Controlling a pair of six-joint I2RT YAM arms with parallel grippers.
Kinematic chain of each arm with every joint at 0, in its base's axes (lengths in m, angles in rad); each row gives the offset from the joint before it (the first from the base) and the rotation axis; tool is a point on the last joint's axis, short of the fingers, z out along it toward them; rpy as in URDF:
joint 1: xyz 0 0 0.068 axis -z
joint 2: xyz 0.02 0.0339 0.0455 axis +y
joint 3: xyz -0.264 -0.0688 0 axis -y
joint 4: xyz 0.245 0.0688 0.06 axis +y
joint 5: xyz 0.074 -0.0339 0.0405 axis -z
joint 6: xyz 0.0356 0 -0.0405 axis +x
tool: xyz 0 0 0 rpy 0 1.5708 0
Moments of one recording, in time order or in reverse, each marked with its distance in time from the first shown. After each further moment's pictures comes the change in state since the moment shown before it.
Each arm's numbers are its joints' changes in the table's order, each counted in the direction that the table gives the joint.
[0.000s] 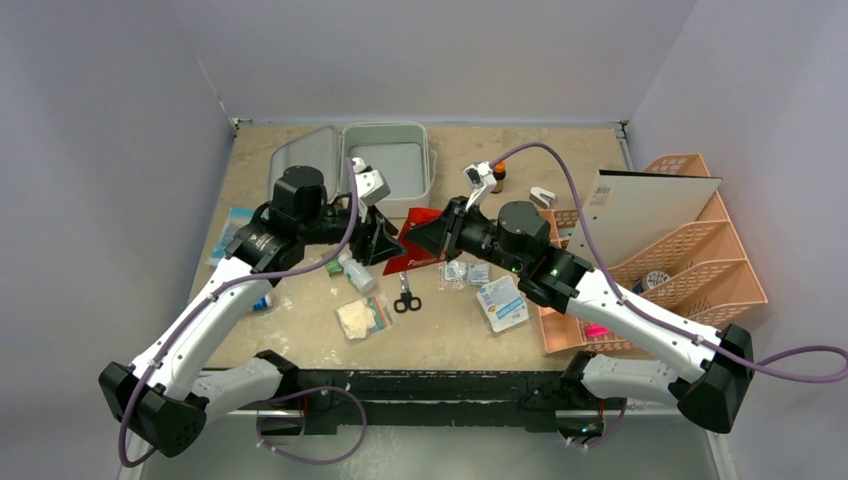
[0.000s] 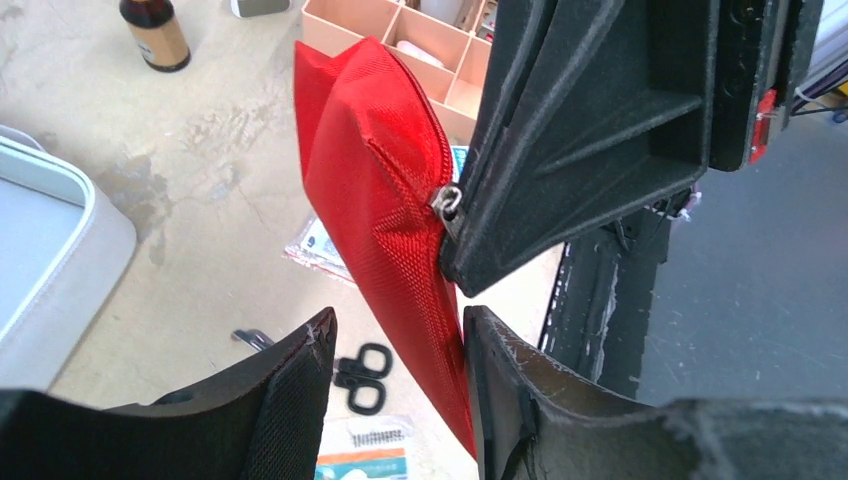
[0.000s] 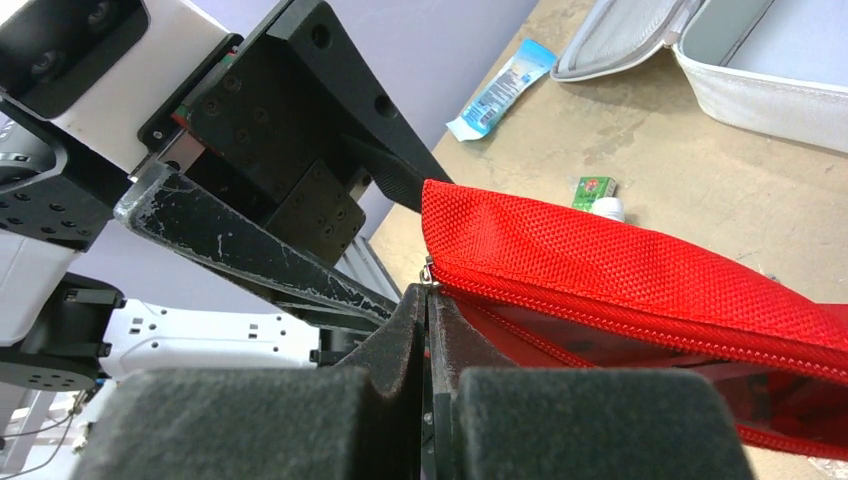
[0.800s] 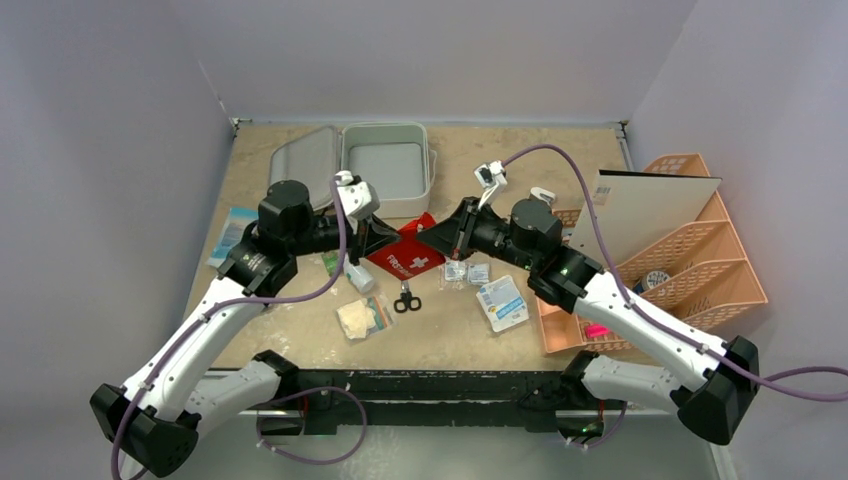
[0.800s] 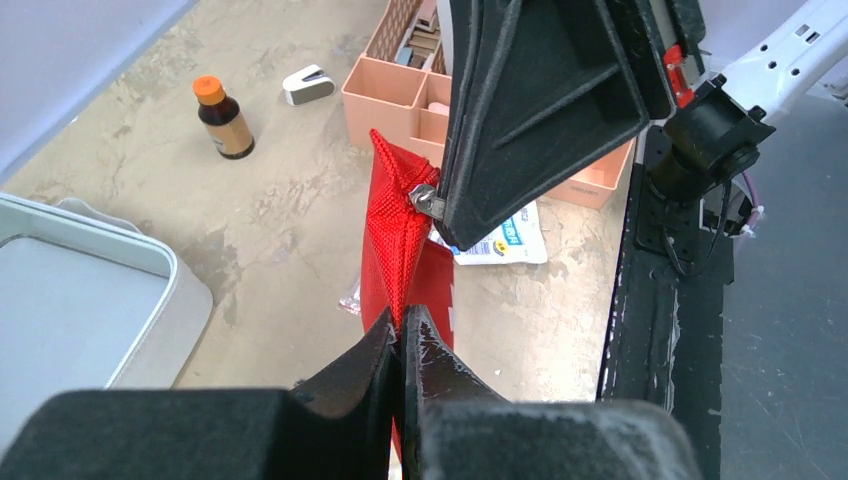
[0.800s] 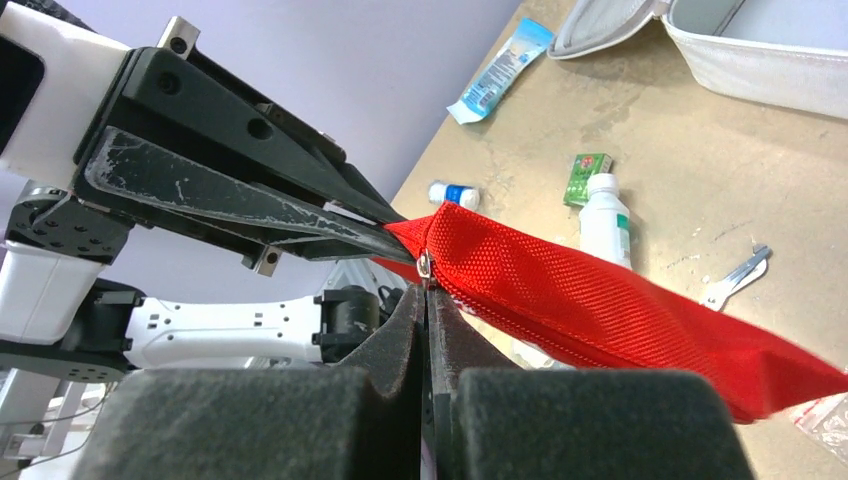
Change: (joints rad) left arm 0.001 -0.105 -0.111 -0.191 -0.025 0.069; right arm 0.081 -0.040 -0.037 0.026 -0.091 0.038
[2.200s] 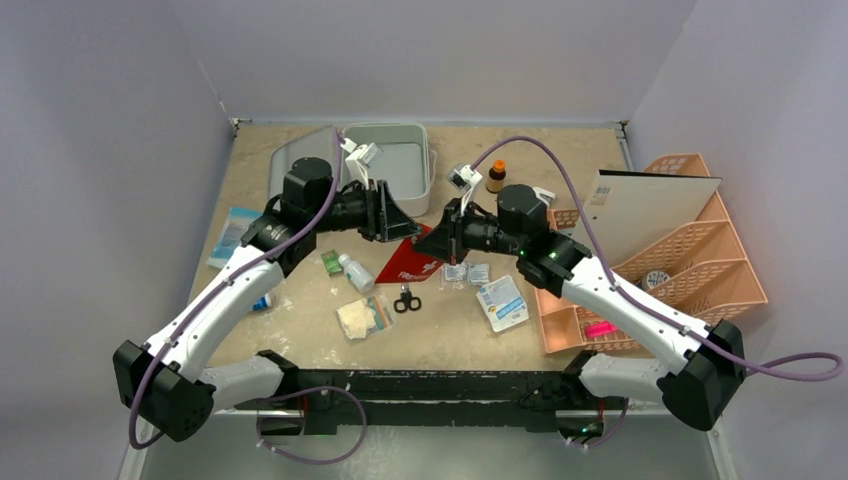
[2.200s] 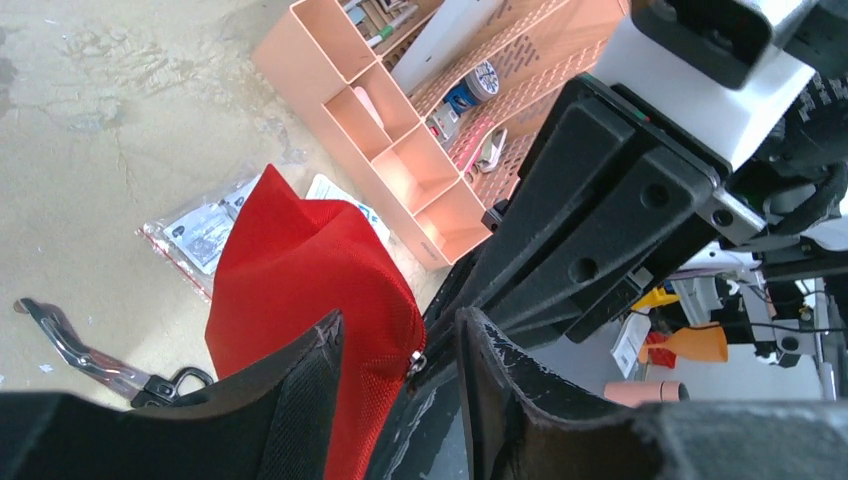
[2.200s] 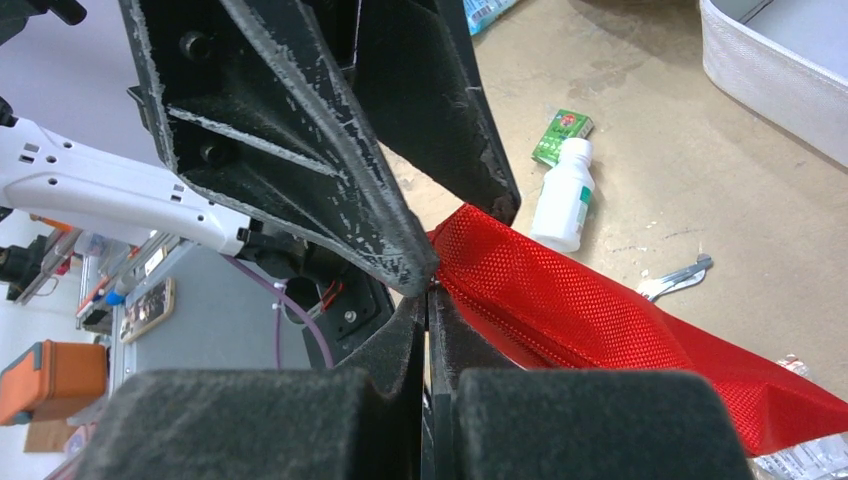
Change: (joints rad) left arm -0.003 0.184 0.098 -0.013 -0.027 -0.726; right arm 0.058 0.101 0.059 0.087 -0.262 -0.319
